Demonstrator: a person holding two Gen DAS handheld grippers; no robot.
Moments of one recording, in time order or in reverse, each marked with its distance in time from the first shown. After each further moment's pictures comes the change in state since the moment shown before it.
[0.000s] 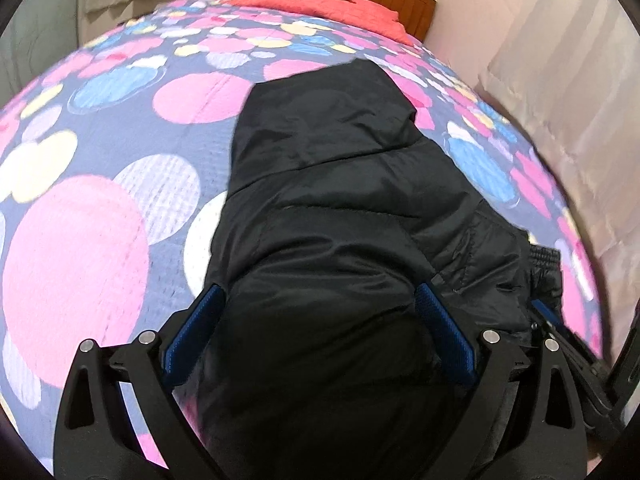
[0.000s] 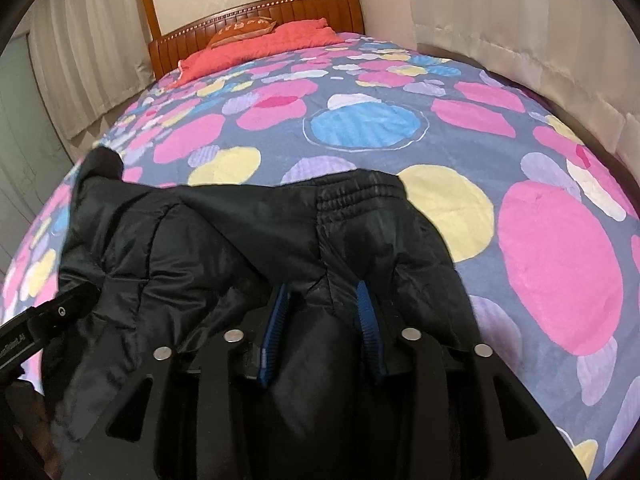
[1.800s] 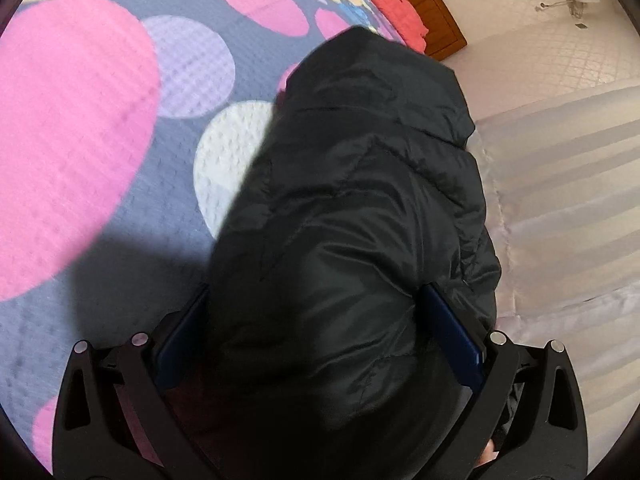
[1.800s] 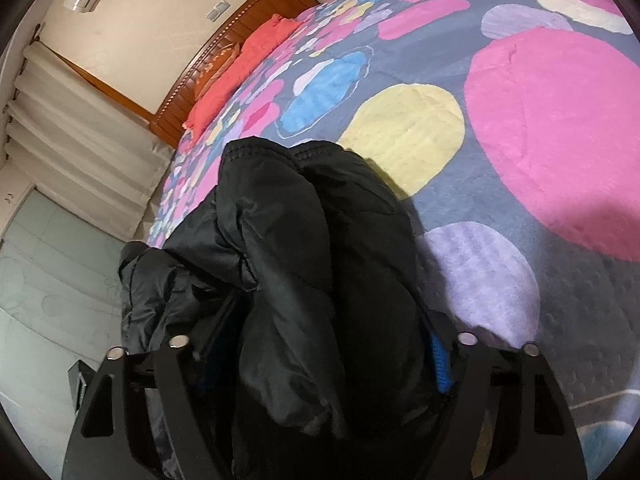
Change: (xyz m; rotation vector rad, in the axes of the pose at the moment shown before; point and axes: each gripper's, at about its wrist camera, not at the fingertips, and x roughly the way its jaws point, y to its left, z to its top) left arm 0.019 0.068 -0.024 -0.417 0.142 -0.371; right arm 0.027 -0.078 -0.015 0.448 0.087 0.344
